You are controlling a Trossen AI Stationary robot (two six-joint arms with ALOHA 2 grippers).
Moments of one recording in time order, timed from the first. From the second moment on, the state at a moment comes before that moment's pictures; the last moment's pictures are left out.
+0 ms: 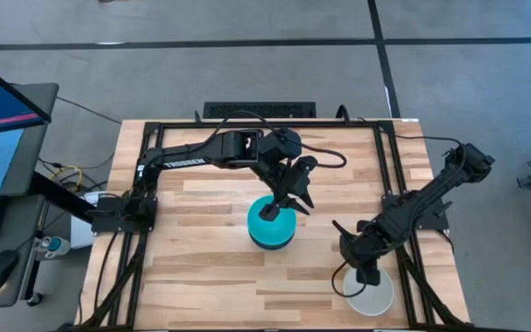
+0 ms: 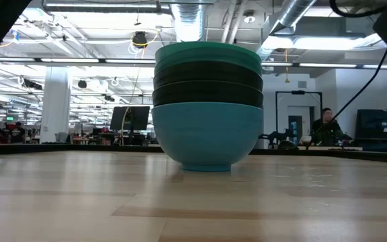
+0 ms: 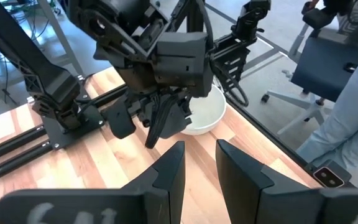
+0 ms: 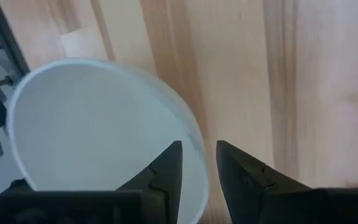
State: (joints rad) left arm 0.01 2.07 2.35 -0.90 0.53 0.40; right arm 0.64 1.36 0.87 -0.91 -0.23 0.81
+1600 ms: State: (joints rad) left arm 0.08 1.93 2.35 -1.03 0.20 0.28; right arm 0.45 1.36 1.18 -1.21 0.15 1.02
